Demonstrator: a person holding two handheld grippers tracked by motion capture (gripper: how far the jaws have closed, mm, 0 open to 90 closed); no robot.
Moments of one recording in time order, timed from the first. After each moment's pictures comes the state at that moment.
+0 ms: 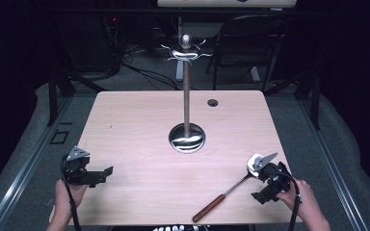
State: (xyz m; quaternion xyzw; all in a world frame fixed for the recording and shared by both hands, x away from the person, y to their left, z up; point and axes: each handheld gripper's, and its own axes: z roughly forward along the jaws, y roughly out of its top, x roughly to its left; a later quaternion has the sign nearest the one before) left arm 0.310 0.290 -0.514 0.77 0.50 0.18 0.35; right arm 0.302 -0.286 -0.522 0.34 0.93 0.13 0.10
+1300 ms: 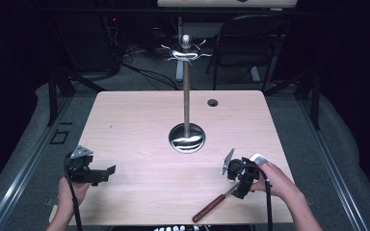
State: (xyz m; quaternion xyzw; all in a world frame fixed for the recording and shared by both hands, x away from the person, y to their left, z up) left arm 0.318 0.287 -0.517 0.77 0.50 0.17 0.35; right arm 0.331 -0.200 -0.520 0.15 0.98 0.07 0.05
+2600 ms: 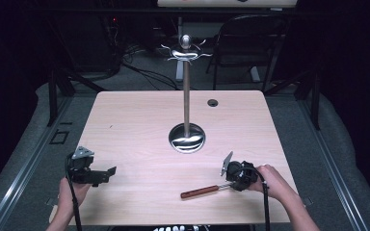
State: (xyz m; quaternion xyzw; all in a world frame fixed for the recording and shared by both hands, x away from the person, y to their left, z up) left arm 0.319 0.287 -0.521 0.78 0.50 0.16 0.34; right arm 0.334 -0.200 -0.539 0.16 0.98 0.07 0.07
